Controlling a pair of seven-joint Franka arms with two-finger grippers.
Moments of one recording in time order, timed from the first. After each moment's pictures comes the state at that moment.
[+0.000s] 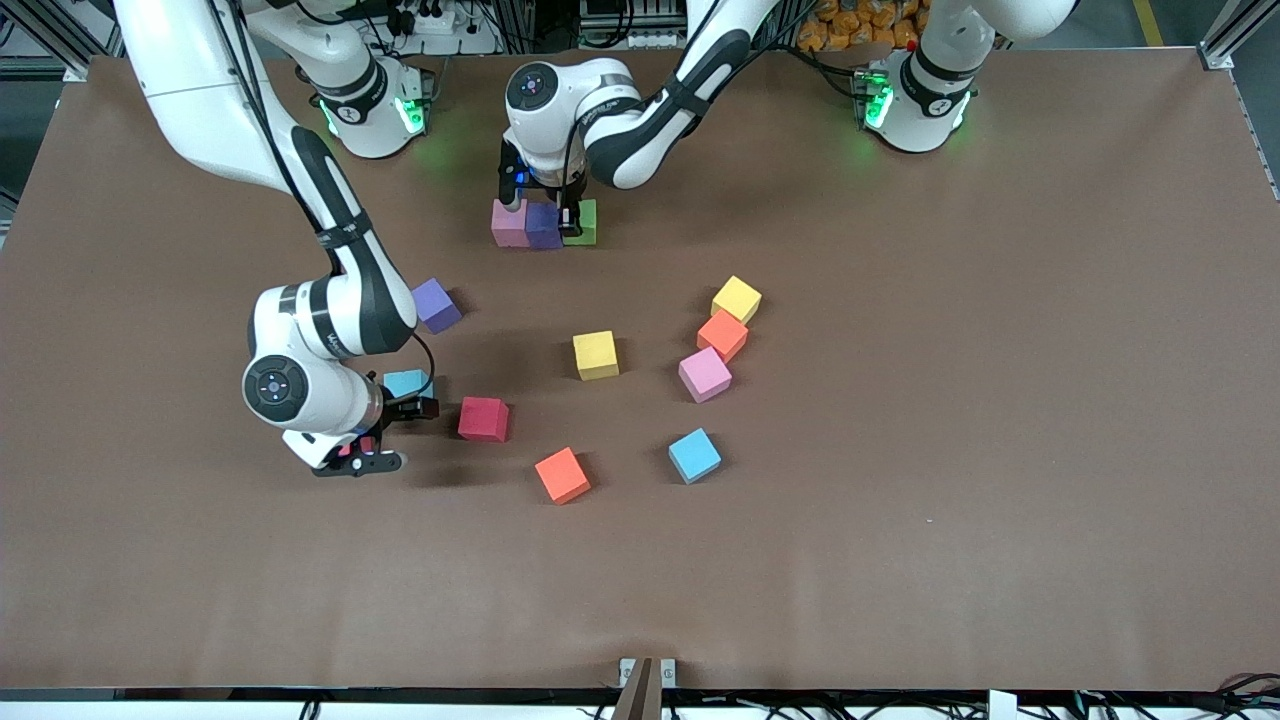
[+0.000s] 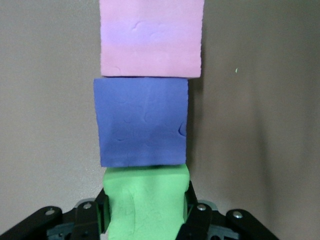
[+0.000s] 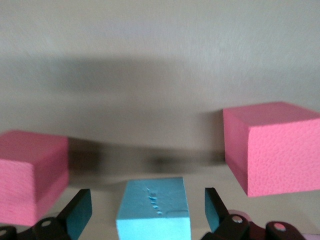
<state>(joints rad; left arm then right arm) -1.09 0.75 -0.16 -1.55 0.06 2.24 0.32 0.28 0.59 -0.07 -1.71 0.09 2.18 0.12</state>
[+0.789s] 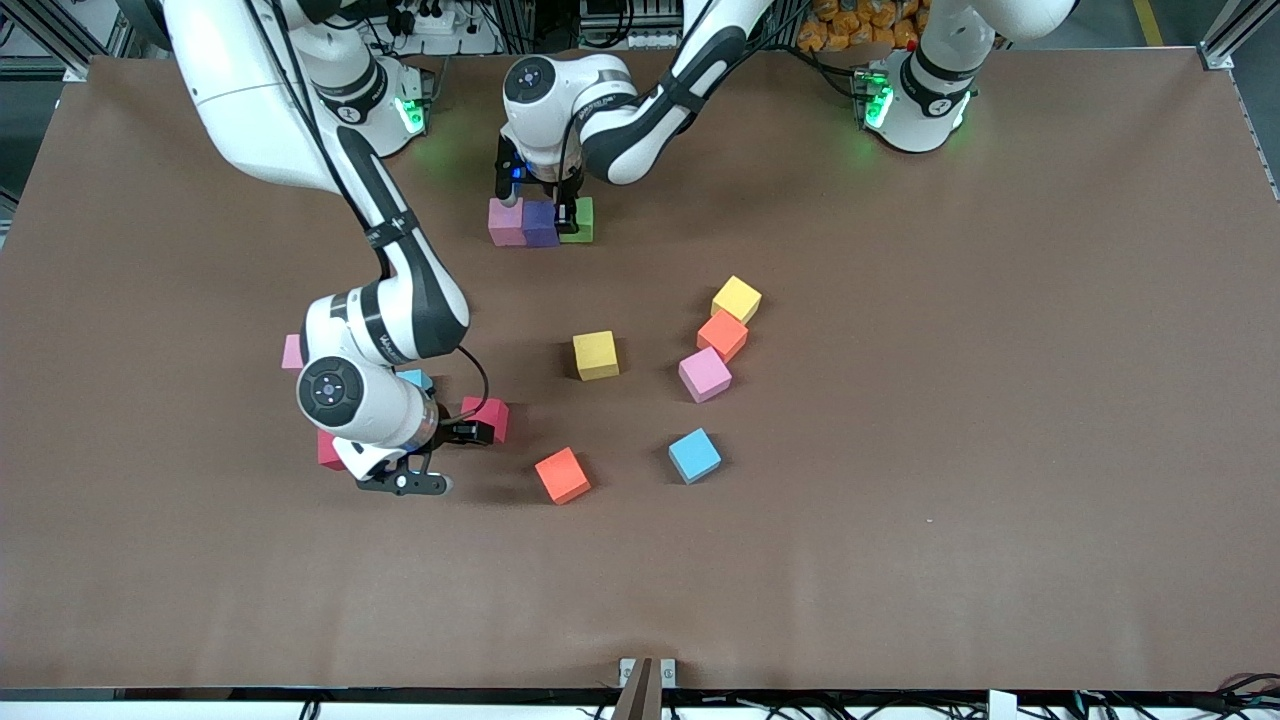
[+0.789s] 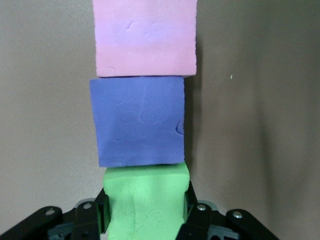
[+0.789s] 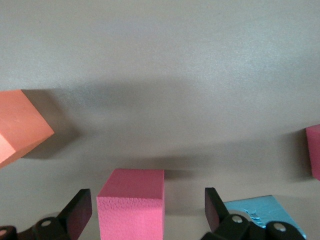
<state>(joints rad) -1.11 0.75 -0.17 -1.55 0.09 2.25 0.28 0.38 0.68 -0.07 -1.55 0.16 2.17 0.31</state>
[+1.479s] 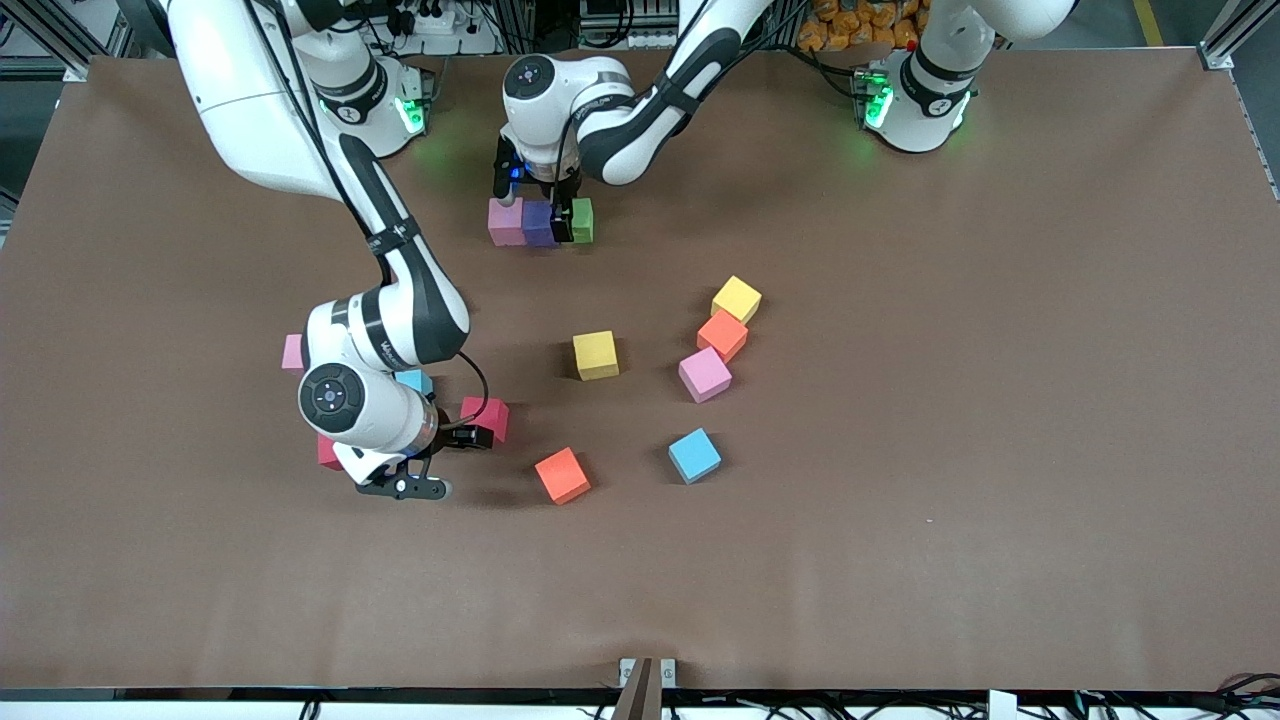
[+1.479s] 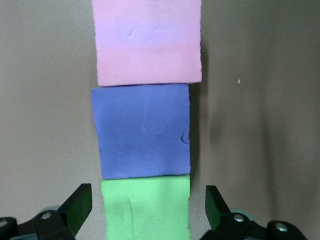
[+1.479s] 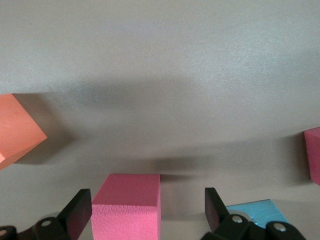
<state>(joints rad) -1.11 0.77 -0.17 -1.54 0.13 2.29 0.27 0.38 0.69 -0.07 -1.54 0.16 2.17 0.31</state>
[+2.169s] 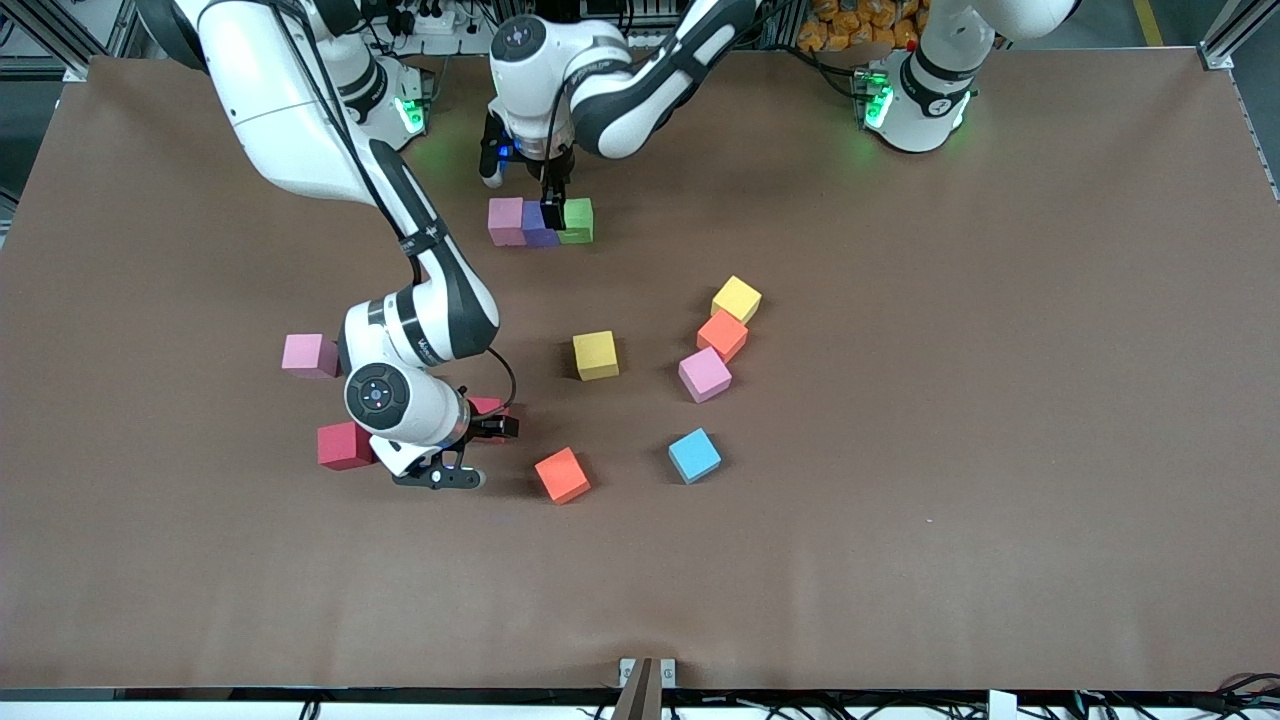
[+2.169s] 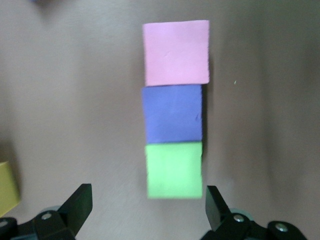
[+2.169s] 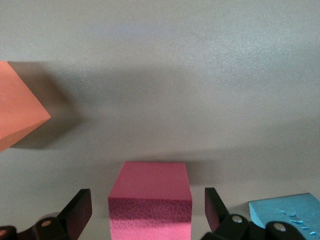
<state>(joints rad) -1.08 0.63 -0.17 -1.53 0.13 2.15 0.30 0.42 0.73 -0.07 -1.54 0.16 2.17 0.34</state>
